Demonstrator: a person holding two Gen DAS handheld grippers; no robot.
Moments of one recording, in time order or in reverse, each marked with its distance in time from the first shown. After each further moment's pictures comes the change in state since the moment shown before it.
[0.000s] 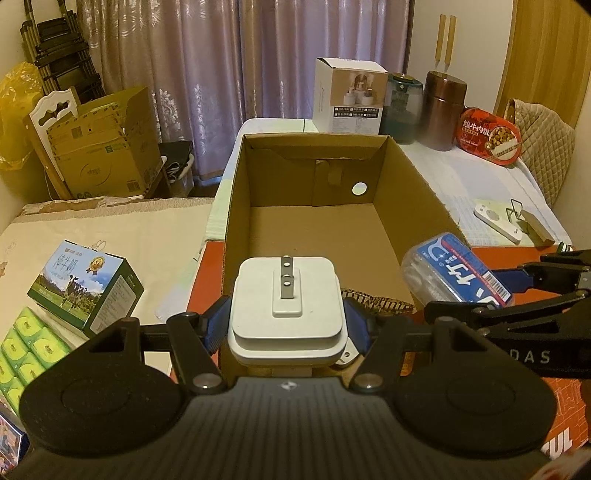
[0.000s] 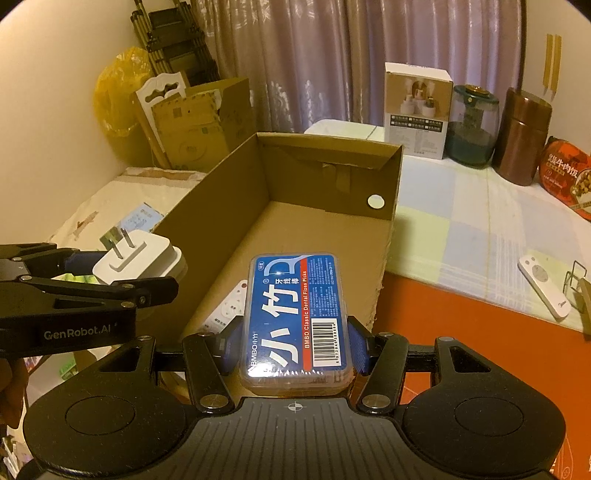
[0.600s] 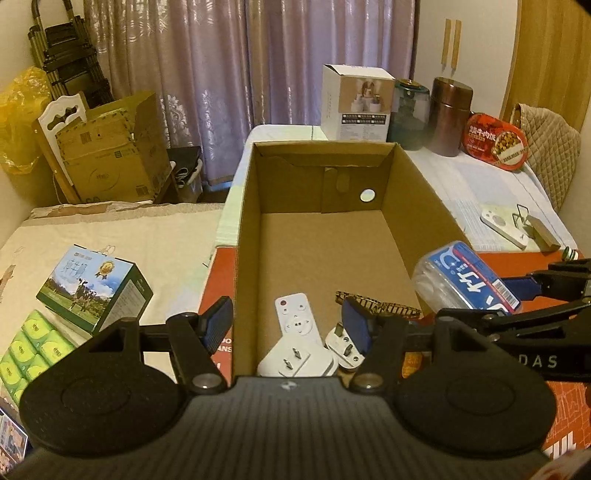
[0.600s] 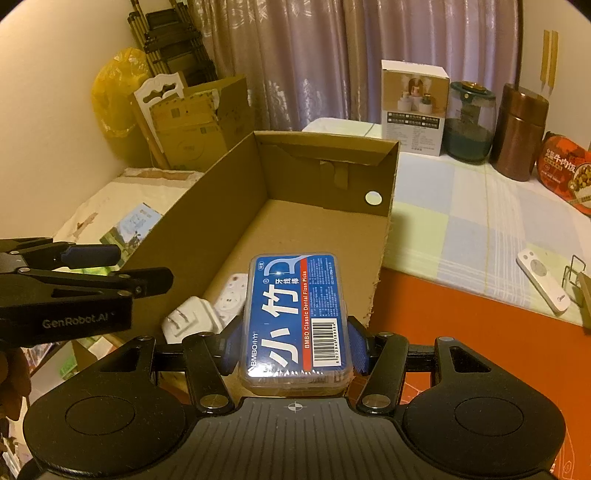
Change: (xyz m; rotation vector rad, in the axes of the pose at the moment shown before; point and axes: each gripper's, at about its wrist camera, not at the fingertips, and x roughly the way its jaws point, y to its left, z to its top) left arm -0.008 0.004 0.002 -0.007 -0.022 0.030; right arm -0.005 -0.002 -0.002 0.012 -0.002 0.001
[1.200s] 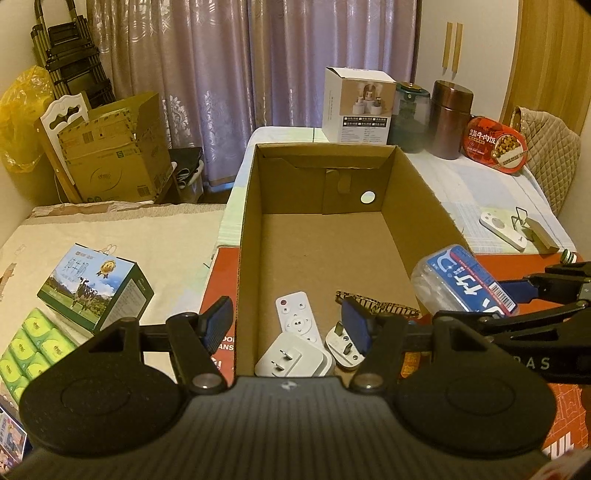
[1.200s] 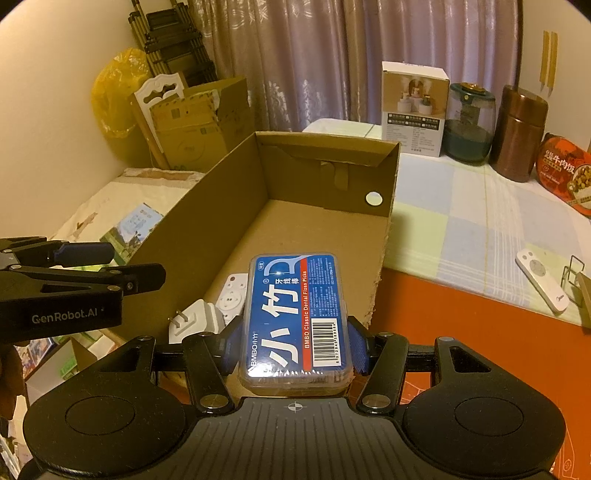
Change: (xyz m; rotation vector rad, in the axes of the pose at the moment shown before) left arm -0.004 0.002 -0.002 -0.007 -0.004 -0.003; right arm 0.000 0.003 0.000 -0.003 0.002 -0.003
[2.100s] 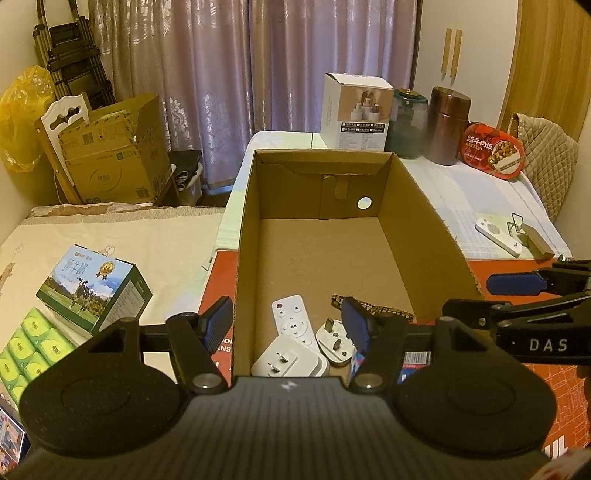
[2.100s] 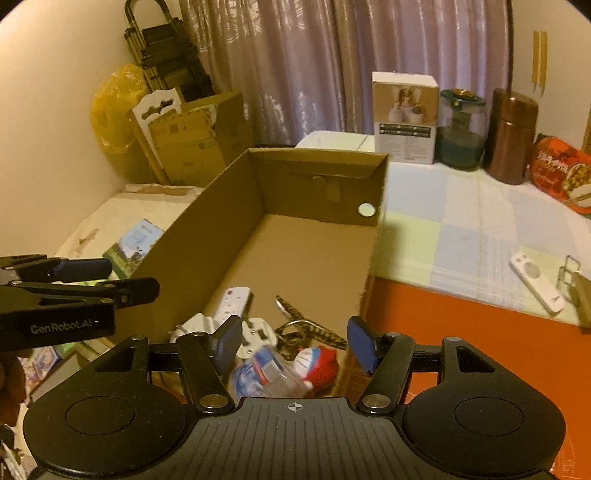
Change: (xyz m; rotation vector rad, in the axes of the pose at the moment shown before) left arm -0.008 -0.005 0.003 -0.009 -0.012 -0.004; right arm -0.017 -0.010 0.002 0.034 -0.046 0.007
